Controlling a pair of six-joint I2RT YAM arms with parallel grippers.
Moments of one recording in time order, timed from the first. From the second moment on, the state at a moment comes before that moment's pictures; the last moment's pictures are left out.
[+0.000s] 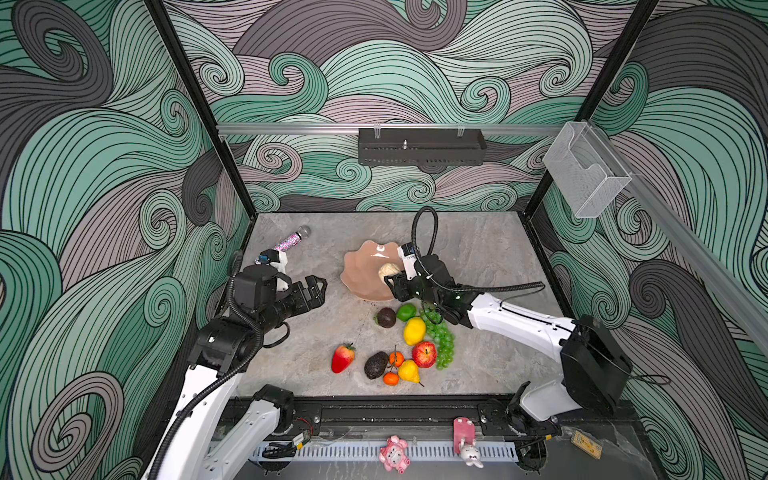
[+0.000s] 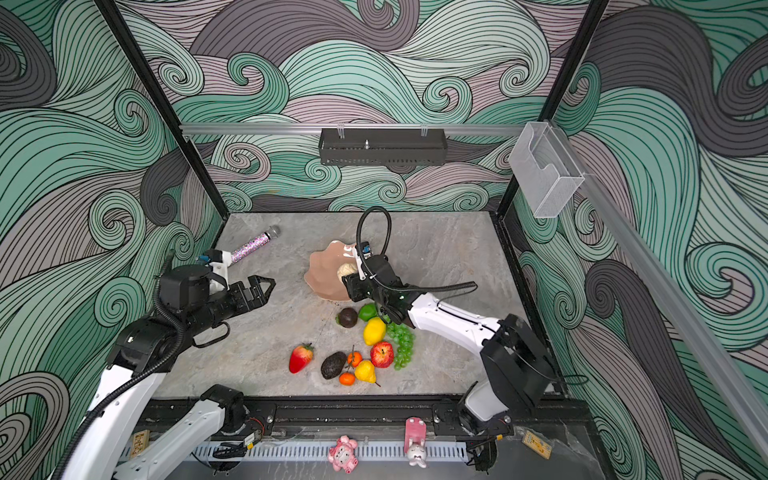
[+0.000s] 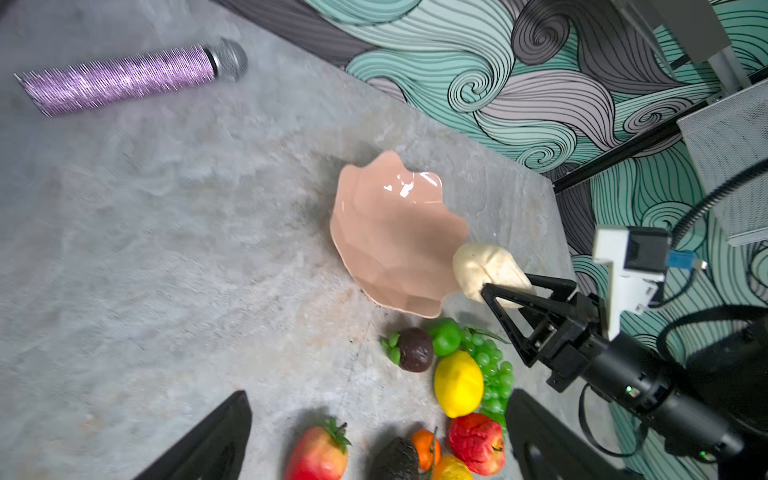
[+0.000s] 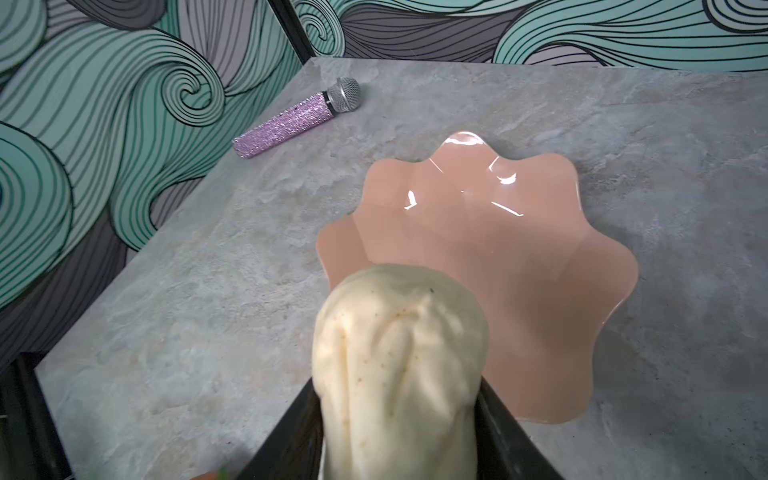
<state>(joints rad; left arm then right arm) -0.27 0.72 1.07 -0.95 0.04 -0.52 0.79 1.56 1.00 0.00 0.04 0.32</state>
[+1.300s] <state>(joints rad) -0.34 0.64 0.95 -0.98 -0.20 -0.32 0.74 2.01 1.35 -0.22 0.05 0.16</state>
